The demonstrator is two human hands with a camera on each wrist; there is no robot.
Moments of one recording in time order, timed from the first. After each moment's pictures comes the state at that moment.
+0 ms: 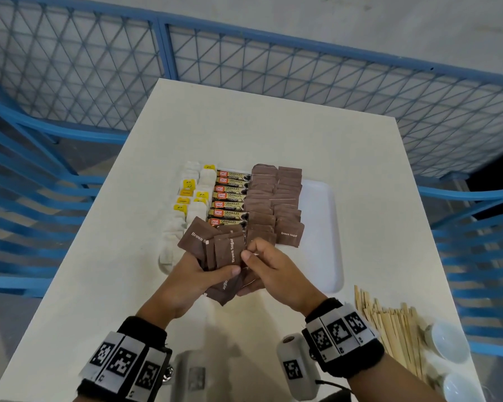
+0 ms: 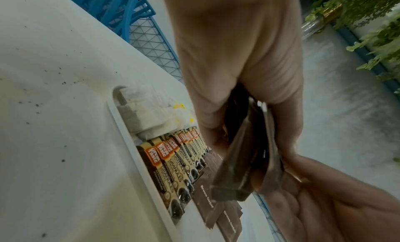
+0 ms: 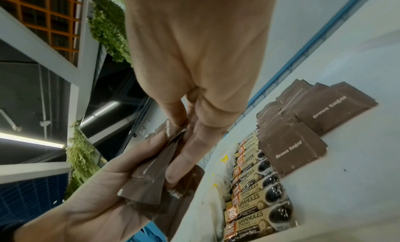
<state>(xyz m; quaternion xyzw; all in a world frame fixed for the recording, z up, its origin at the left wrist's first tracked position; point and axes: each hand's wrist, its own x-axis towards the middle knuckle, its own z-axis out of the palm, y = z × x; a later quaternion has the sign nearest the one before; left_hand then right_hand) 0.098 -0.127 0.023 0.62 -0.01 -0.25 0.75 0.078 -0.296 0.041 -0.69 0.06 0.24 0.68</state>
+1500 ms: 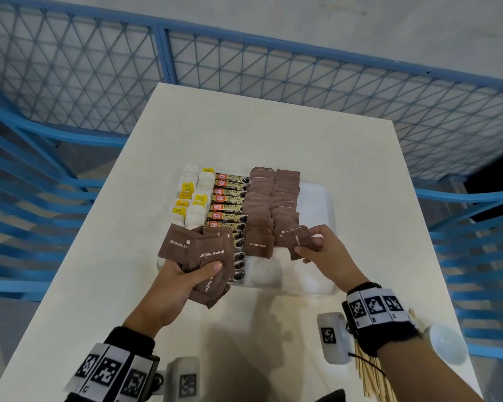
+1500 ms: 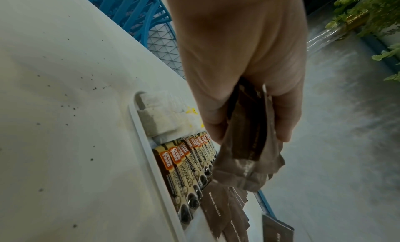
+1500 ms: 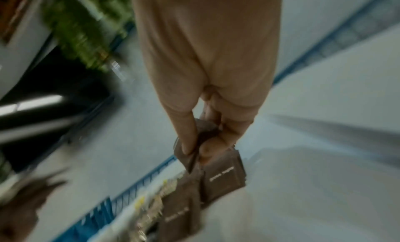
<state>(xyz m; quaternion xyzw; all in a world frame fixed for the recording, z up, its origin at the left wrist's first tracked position) 0.095 -0.113 0.018 0.55 0.07 -0.24 0.80 0.096 -0.392 0.005 -0.77 0.21 0.10 0.59</state>
